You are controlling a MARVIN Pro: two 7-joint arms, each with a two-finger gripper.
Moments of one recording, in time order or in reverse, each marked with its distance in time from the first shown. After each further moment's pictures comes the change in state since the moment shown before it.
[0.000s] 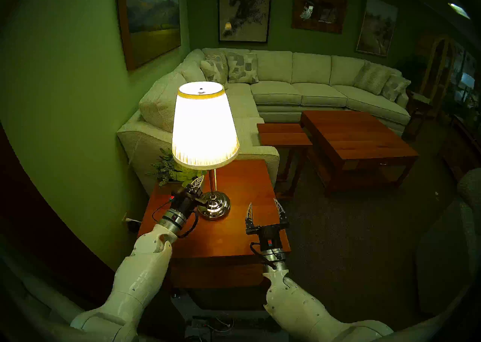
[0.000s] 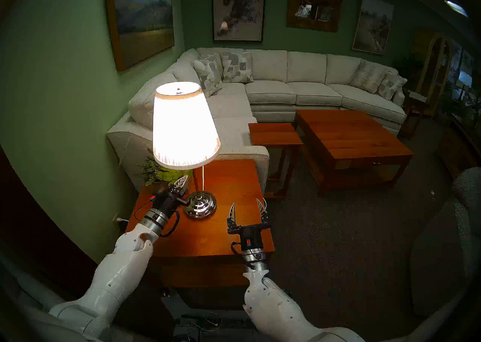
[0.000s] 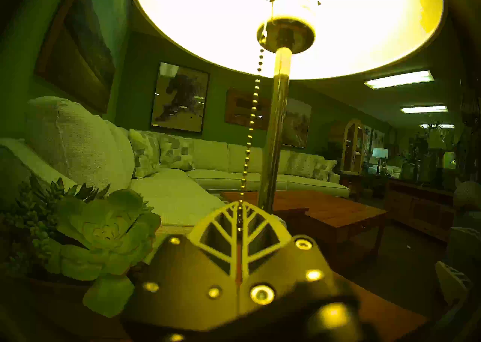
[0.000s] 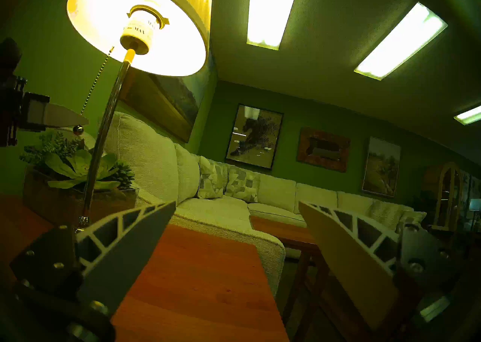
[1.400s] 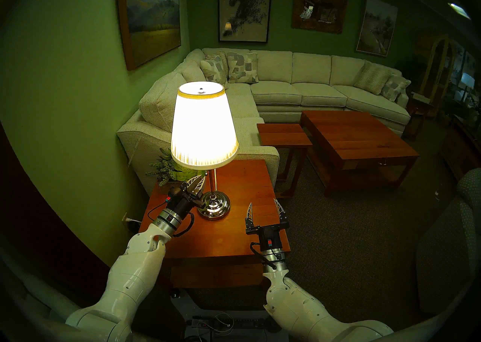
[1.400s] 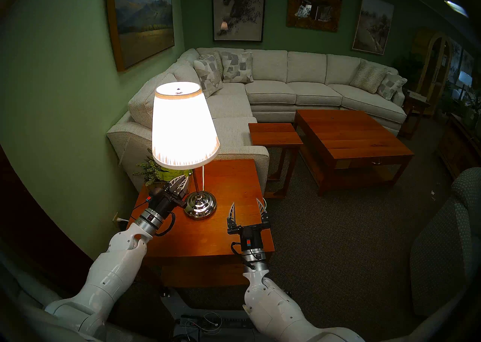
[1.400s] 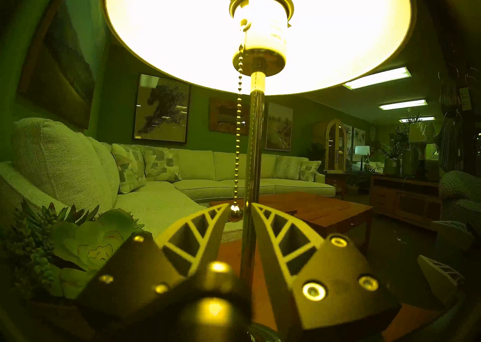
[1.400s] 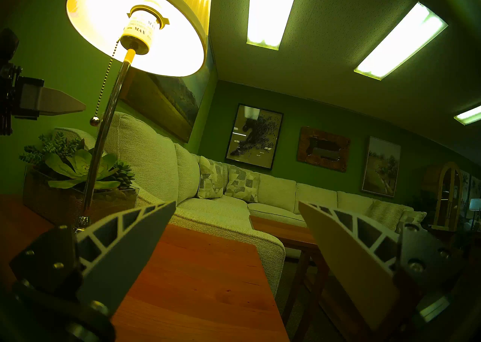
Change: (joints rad) left arm 0.003 0.035 -0.011 0.010 -0.027 -0.064 -0.128; right arm 0.000 0.000 0.000 0.000 0.000 0.000 0.000
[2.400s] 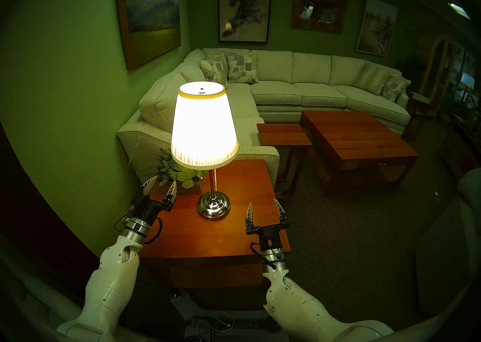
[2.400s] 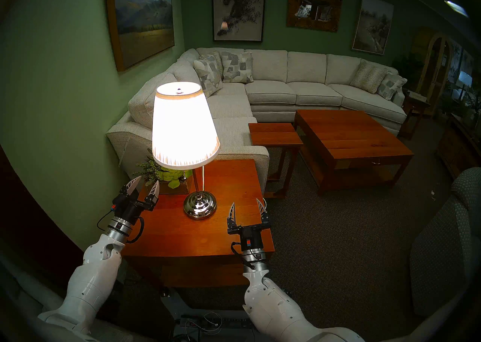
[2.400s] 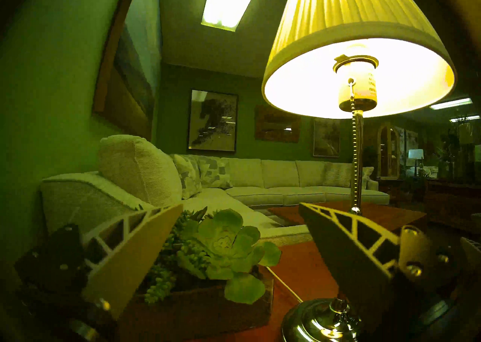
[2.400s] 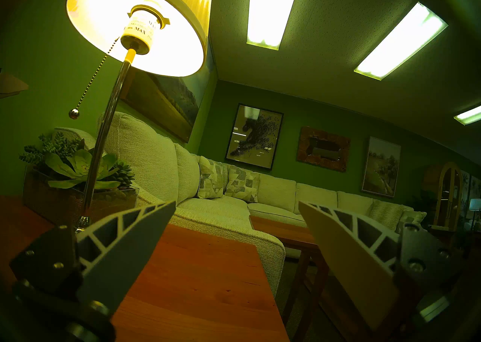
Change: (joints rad) left arm 0.142 0.041 -0.186 -0.061 -0.064 -0.062 0.084; right arm 0.000 0.000 0.000 0.000 0.000 0.000 0.000
